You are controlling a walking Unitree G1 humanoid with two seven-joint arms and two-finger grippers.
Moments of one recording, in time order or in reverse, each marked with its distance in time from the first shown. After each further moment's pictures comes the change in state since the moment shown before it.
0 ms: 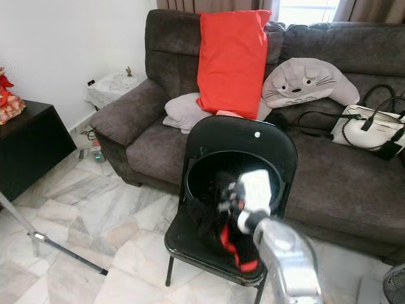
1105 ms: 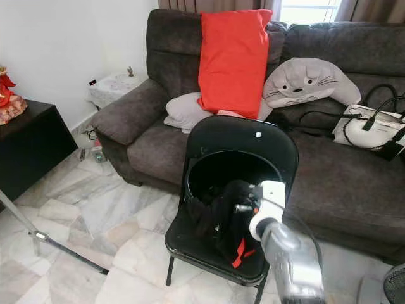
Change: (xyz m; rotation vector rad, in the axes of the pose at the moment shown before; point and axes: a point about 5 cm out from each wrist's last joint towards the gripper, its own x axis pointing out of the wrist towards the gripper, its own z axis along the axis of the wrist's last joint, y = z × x) left arm 0.001 -0.004 0.002 -0.005 -0.003 -0.022; right arm 0.005 -0.045 -0.041 0.150 0.248 -0.283
